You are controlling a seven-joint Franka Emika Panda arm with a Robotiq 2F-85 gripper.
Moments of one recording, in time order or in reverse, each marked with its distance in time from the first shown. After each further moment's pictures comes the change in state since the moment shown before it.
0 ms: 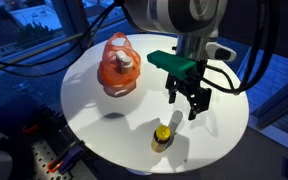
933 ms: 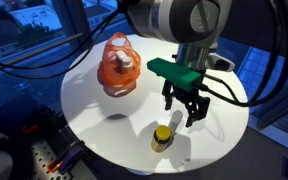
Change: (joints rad) arm -0.024 0.027 0.005 -0.001 0.028 -0.017 -0.133
